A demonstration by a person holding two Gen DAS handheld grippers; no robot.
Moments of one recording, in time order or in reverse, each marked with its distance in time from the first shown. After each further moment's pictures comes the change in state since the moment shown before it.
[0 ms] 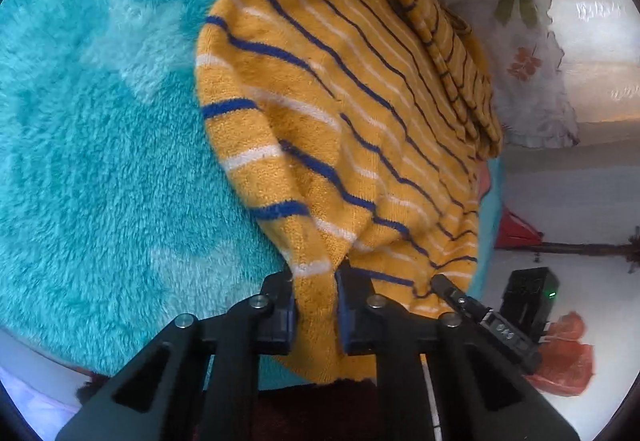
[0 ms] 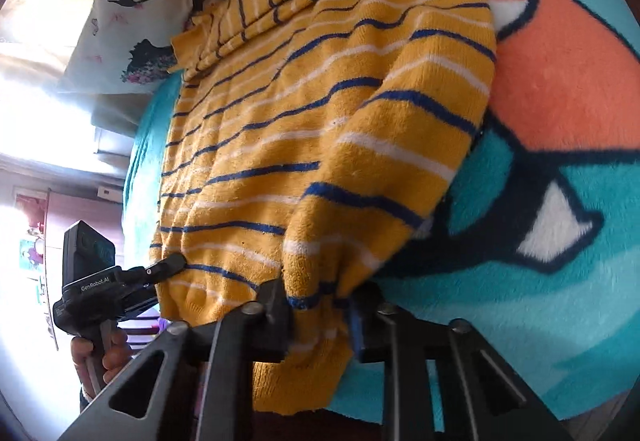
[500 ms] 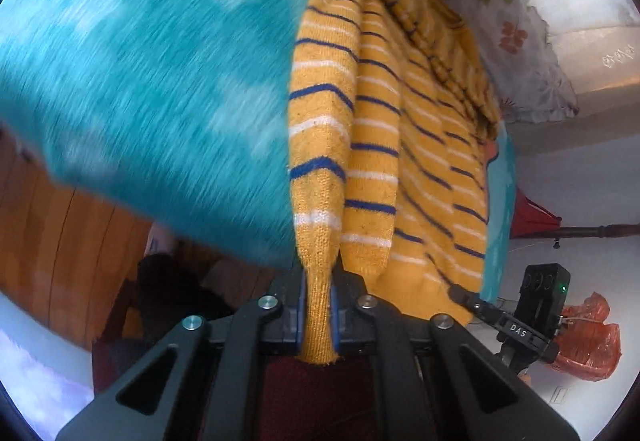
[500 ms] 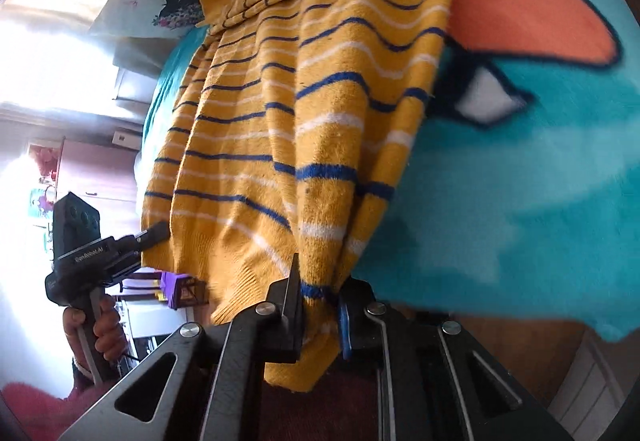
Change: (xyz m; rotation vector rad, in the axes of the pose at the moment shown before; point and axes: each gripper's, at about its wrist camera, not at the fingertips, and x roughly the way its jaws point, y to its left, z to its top) left arm -0.040 0.000 -0.098 -0.031 -0.050 0.073; right arm -0.051 -0.022 -0.069 -0.091 0.131 0.023
